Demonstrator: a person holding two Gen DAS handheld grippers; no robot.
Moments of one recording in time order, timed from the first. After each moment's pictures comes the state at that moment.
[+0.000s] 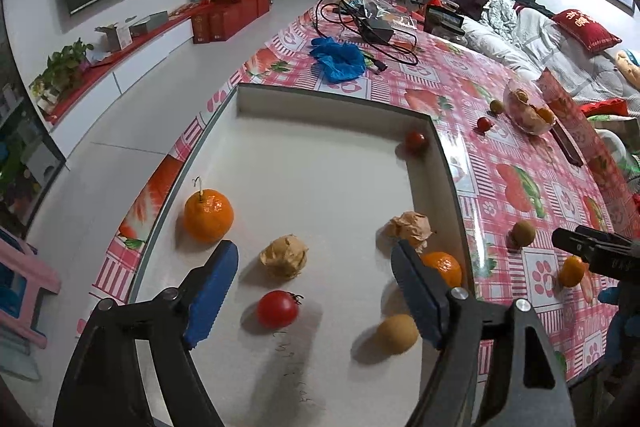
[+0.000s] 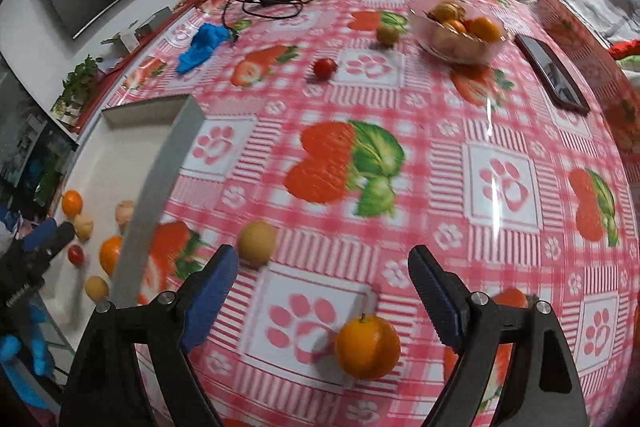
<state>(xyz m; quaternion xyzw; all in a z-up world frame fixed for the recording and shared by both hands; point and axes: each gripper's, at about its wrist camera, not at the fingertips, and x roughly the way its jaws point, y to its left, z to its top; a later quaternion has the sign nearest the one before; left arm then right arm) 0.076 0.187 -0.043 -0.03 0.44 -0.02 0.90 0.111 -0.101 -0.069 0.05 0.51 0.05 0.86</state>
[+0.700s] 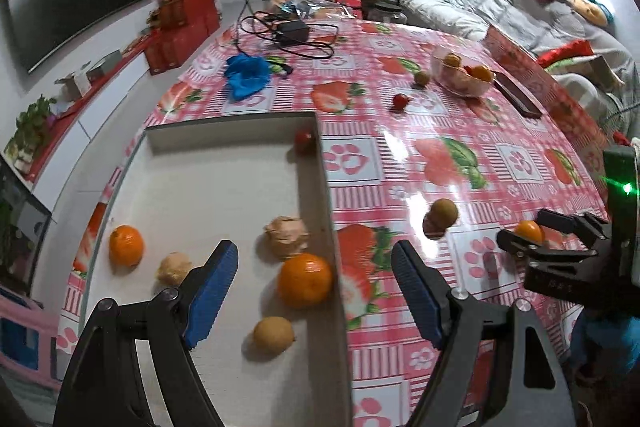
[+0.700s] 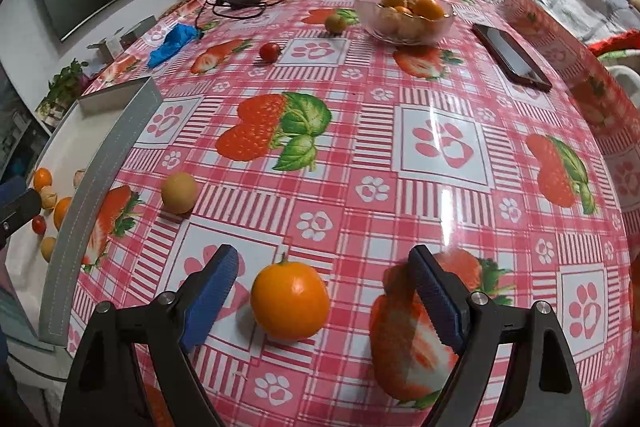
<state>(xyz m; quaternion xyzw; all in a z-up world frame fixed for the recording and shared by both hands) 0.071 0.088 -0.027 0.05 0.43 -0.09 0.90 0.080 -0.127 -0.092 0.02 0.48 0.04 0.88</state>
